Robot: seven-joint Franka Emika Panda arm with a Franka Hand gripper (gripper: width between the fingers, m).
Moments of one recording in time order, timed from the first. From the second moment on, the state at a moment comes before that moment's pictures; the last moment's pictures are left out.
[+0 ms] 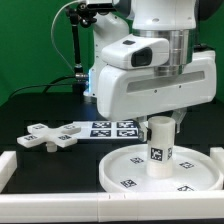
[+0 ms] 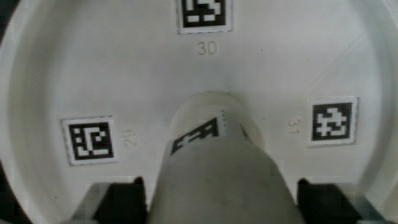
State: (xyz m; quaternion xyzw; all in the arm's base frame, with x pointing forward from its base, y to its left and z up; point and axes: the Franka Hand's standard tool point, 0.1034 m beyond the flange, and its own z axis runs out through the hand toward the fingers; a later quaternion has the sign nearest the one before) arm 0.563 0.037 0.069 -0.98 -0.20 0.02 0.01
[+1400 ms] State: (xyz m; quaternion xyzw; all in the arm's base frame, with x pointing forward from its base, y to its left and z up) arm 0.560 0.041 0.068 -0.96 0.29 0.03 0.04
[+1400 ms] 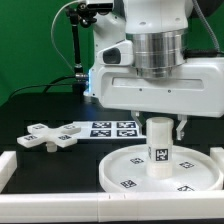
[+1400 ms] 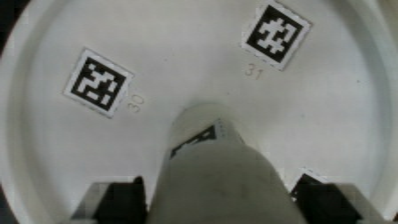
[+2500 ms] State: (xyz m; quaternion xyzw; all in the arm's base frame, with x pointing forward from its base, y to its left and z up) arm 0.561 0.046 0.068 -0.77 0.63 0.08 0.09
